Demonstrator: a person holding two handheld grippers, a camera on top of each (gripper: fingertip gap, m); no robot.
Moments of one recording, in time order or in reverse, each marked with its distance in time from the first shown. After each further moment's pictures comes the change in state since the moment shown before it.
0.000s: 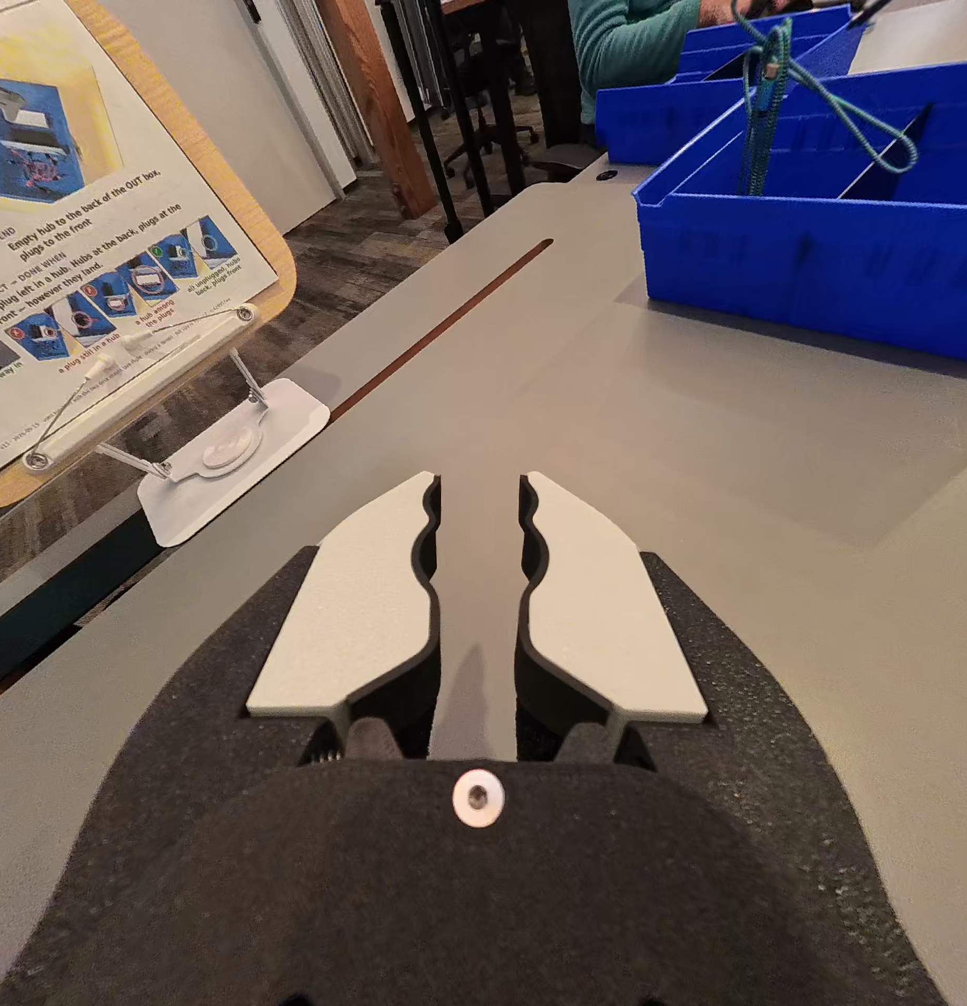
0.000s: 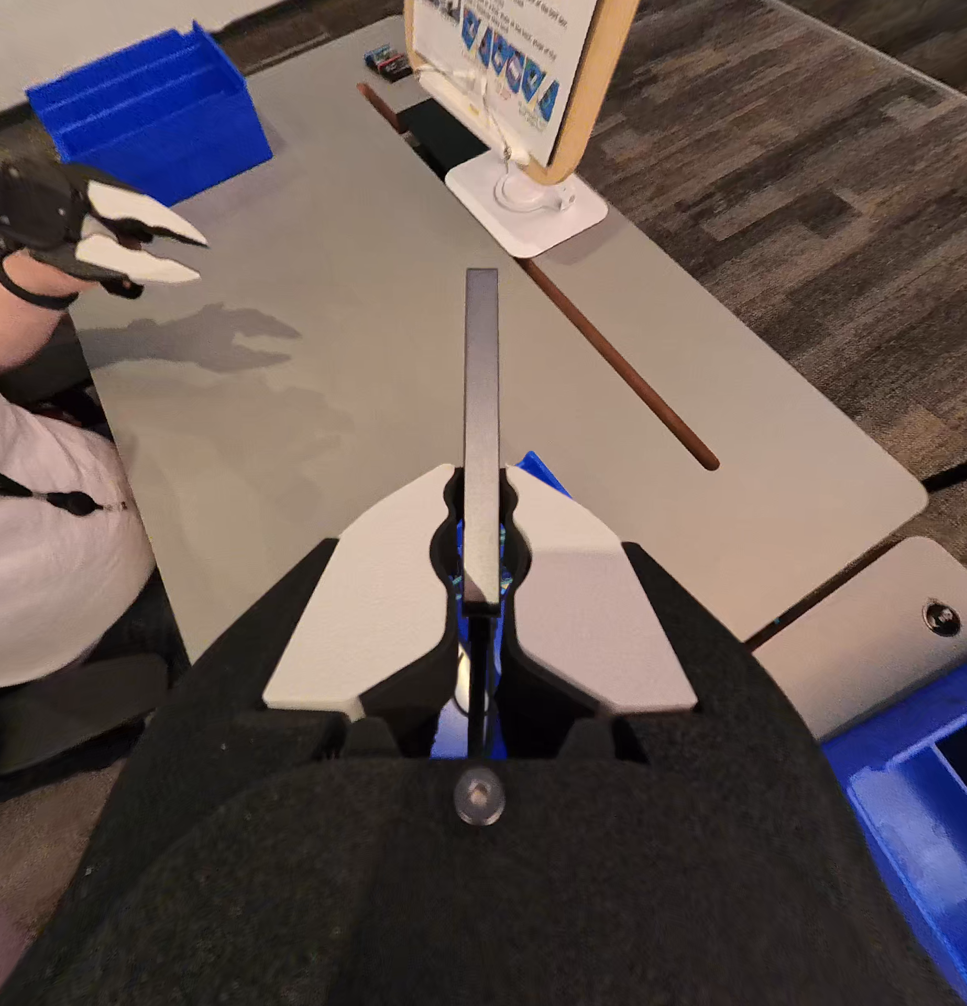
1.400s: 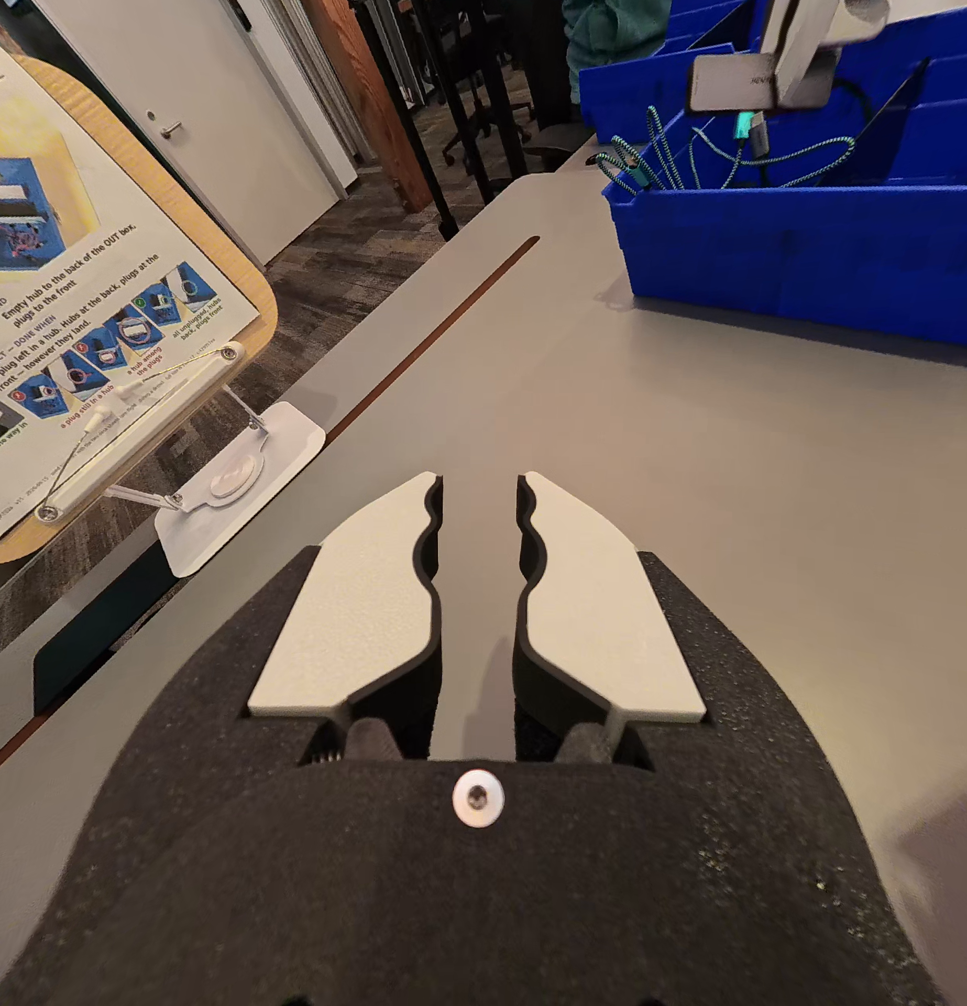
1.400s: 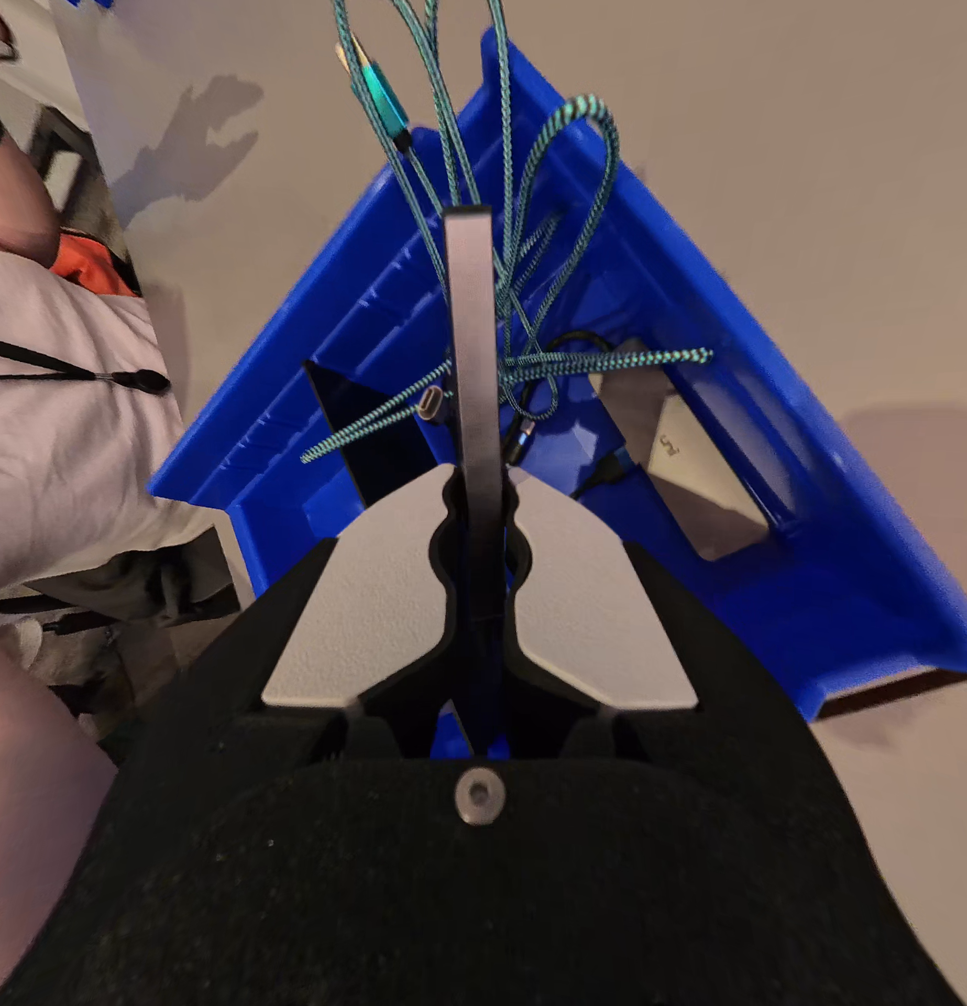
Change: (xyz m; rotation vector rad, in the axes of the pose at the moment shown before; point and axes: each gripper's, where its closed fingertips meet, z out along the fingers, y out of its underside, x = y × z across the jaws) left arm 0.026 -0.018 0.012 -0.027 -0.016 0.088; right arm 0.037 0.194 0.116 -0.338 -0.372 0.312
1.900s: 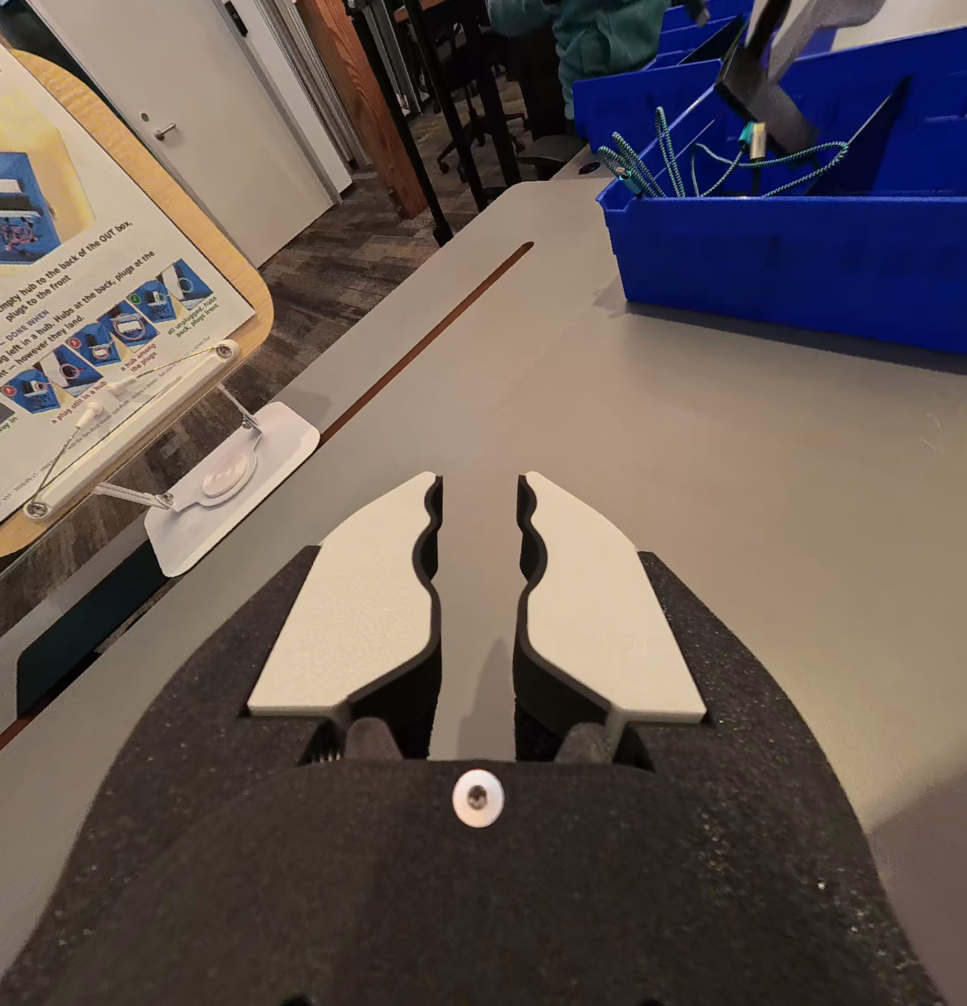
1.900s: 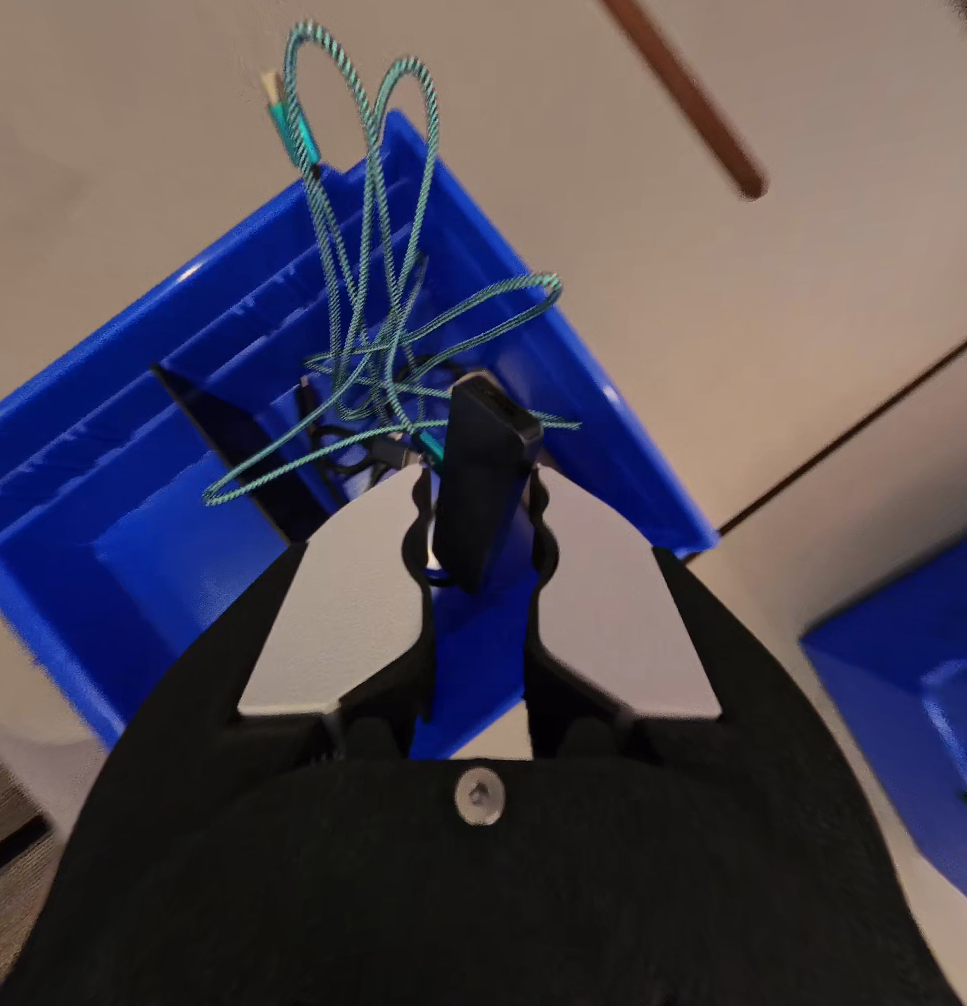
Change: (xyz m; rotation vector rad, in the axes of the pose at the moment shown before) left arm 0.000 0.001 -0.004 0.013 0.013 -0.016; right arm 0.011 -0.015 -0.032 0.003 0.503 -0.201
